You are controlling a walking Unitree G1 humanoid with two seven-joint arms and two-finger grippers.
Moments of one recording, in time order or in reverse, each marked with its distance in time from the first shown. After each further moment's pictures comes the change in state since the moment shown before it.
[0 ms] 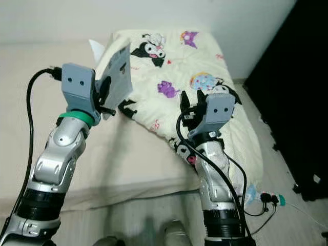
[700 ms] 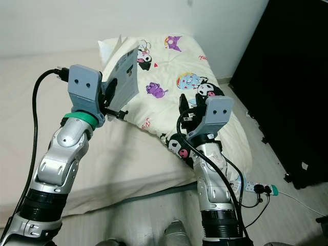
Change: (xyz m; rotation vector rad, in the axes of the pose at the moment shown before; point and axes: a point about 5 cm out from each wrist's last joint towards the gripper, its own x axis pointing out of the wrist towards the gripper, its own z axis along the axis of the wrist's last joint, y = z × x) left arm -0.001 -0.003 0.000 0.030 -0.007 -0.021; right arm -0.001 0.001 -0.005 0.013 0.019 0.003
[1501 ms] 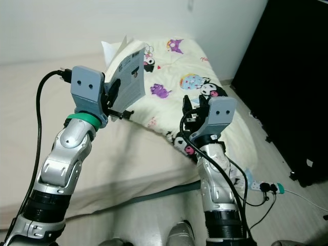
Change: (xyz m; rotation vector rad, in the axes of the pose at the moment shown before) left arm -0.001 0.000 -0.002 -0.012 0.007 -0.004; right arm -0.002 0.005 -0.005 0.017 0.016 0.011
